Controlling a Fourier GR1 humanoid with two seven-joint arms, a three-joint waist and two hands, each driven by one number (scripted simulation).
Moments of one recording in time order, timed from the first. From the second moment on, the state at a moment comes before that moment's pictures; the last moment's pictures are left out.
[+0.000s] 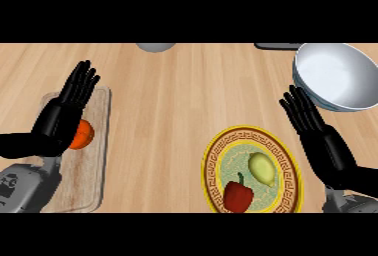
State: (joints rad) left arm -0.27 0.49 -0.24 -1.52 0.39 0.15 -0.18; right arm -0.09 -0.35 0.22 -1.73 -0.32 -0.04 -0.10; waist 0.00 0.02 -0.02
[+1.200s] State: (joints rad) left arm -0.13 0.55 -0.16 -1.48 0.32 0.33 0.01; right arm 0.43 -0.30 -0.13 -1.52 0.00 -0.15 -1.19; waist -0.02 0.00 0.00
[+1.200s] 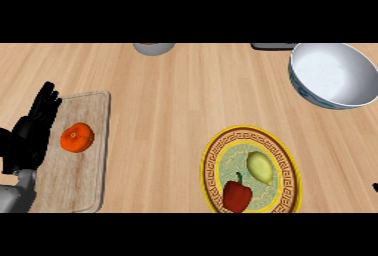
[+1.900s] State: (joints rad) left arm -0.13 0.52 -0.14 -1.51 0.27 0.31 0.04; right arm 0.55 -0.43 -0.16 -1.91 0.25 -0.20 -0.92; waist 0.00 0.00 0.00
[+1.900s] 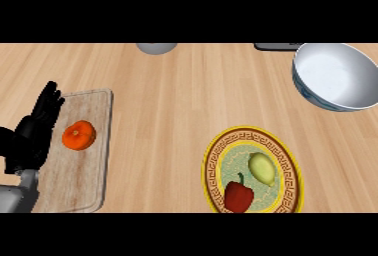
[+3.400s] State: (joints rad) left arm -0.14 0.43 -0.04 -1.53 0.16 0.22 0.10; right arm 0.24 -0.29 0.16 -1.79 1.06 -0.21 -0.37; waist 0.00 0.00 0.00
